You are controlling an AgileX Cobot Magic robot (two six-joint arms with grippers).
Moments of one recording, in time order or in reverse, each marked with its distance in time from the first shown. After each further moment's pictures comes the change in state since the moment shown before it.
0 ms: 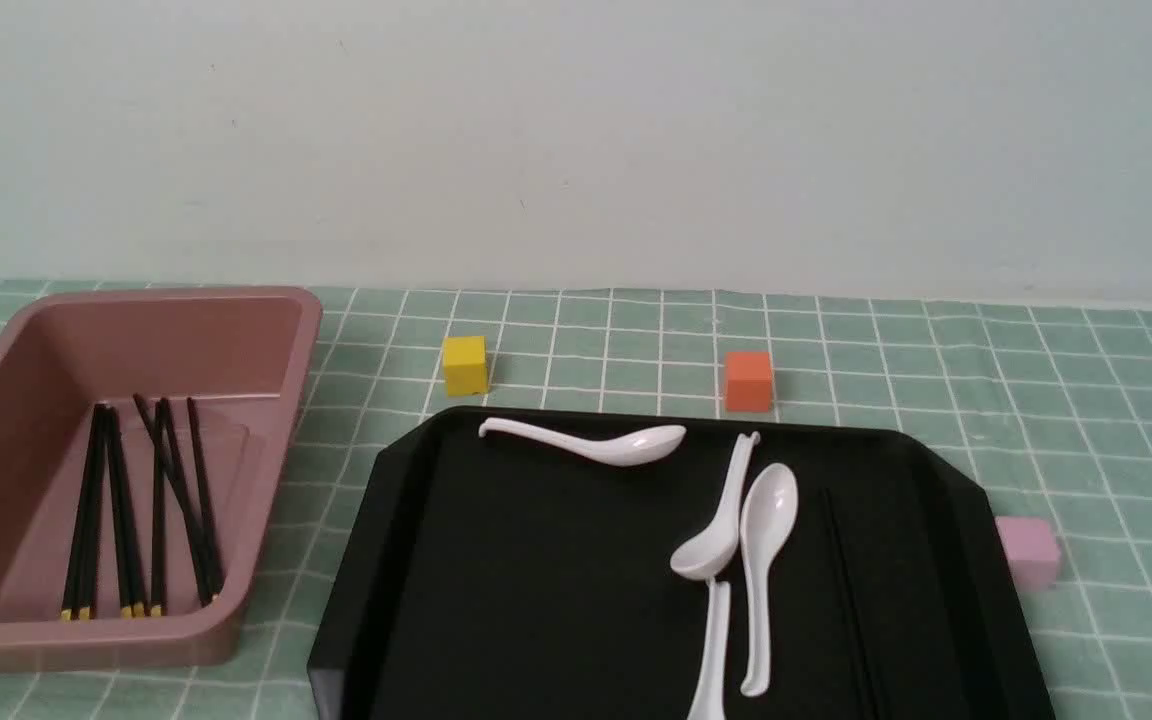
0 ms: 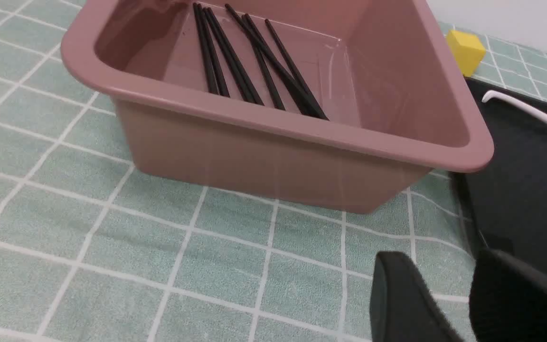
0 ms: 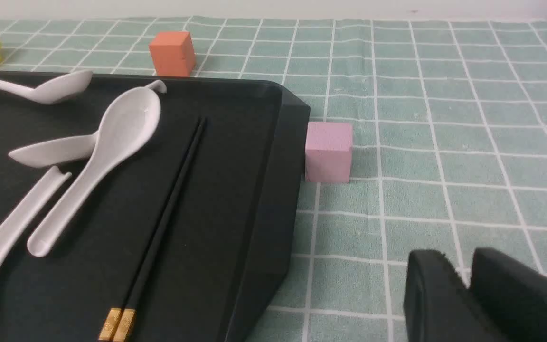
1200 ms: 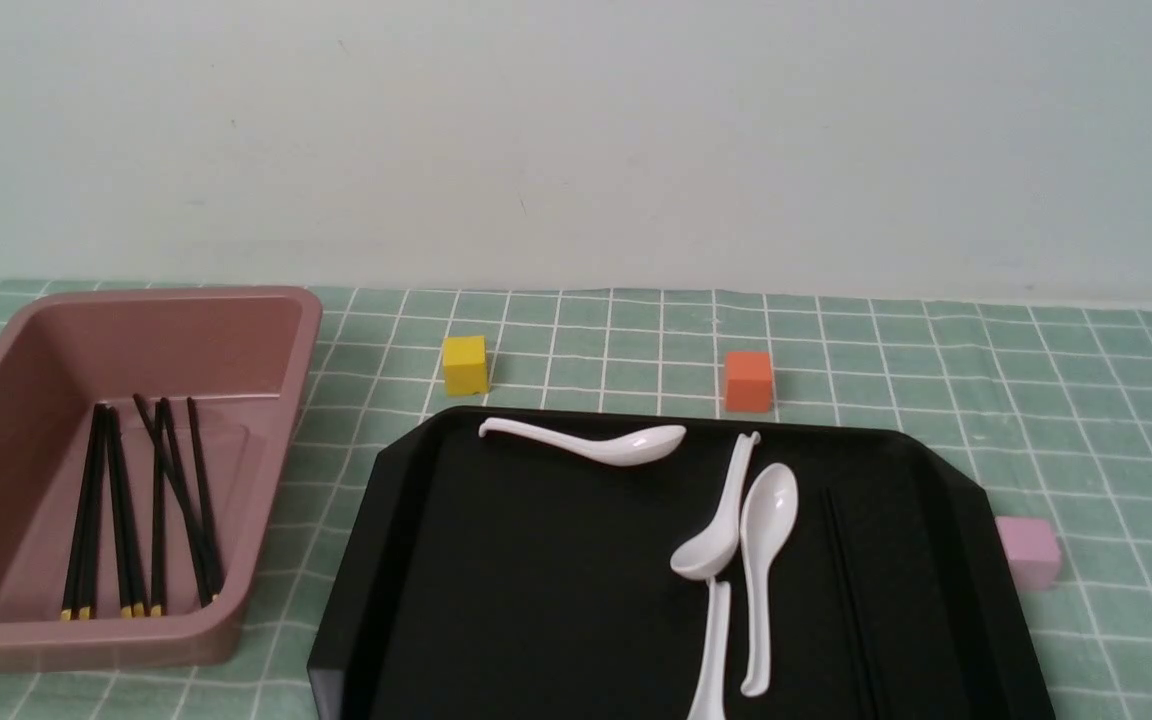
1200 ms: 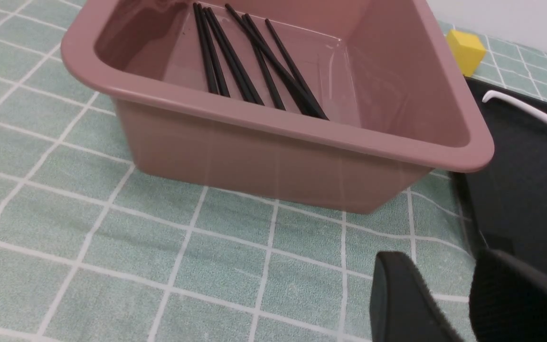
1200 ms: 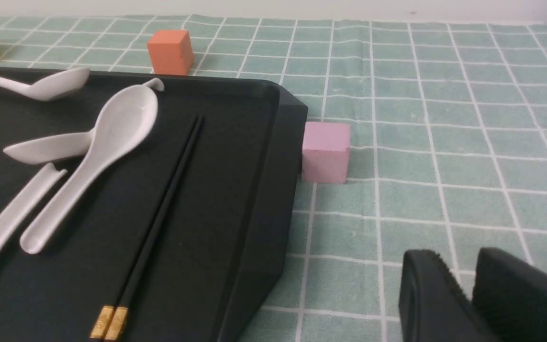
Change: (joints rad) right arm 0.000 0.000 0.000 -0.027 -0.001 0.000; left arm 0.000 0.000 0.000 0.000 0.000 0.000
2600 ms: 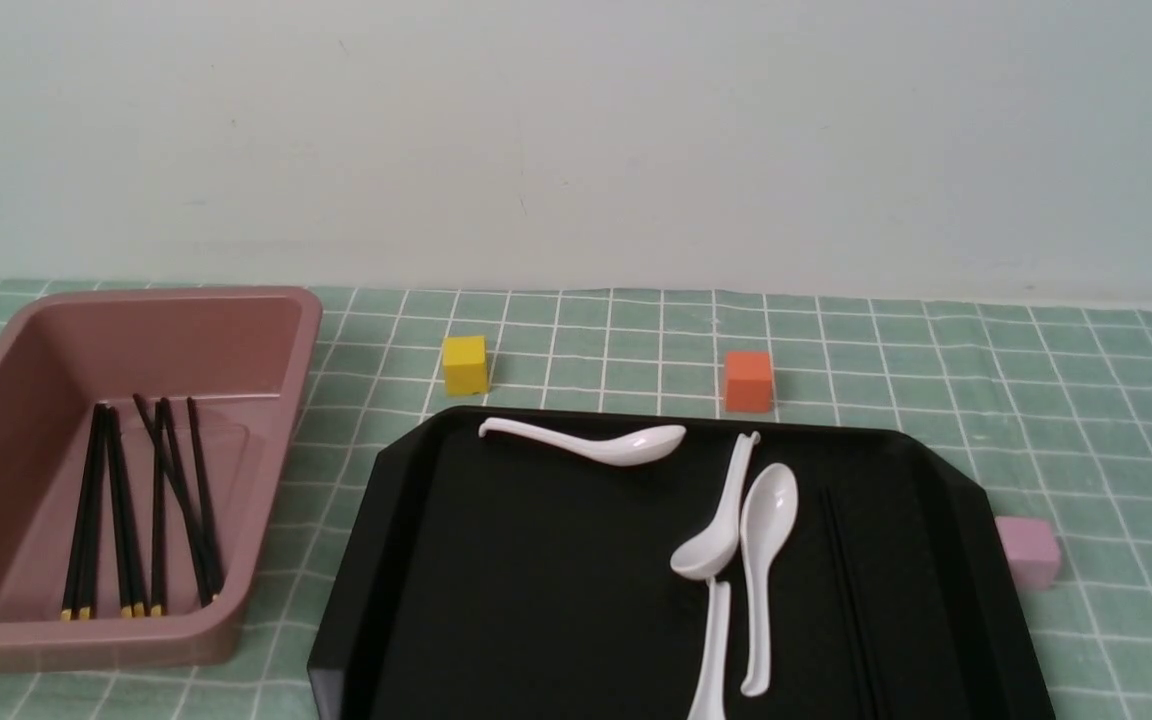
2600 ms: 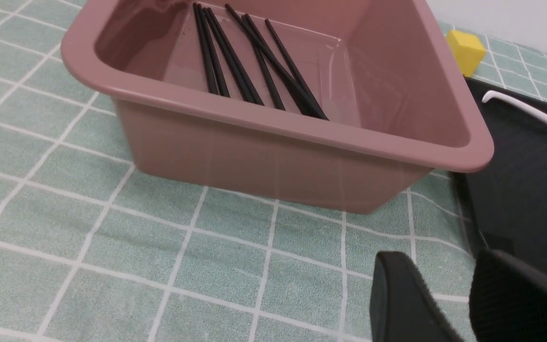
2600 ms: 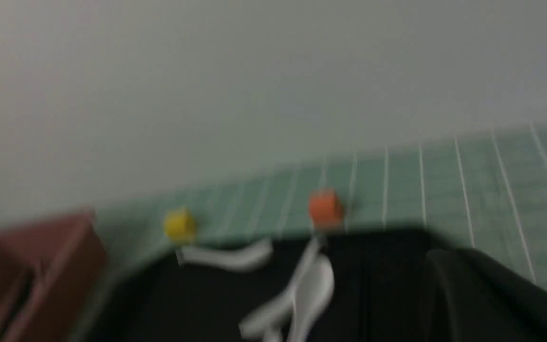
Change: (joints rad) right arm 0.000 0.576 -0.638 0.408 0.254 -0.051; left arm 0.000 0.000 0.000 0.000 0.000 0.000
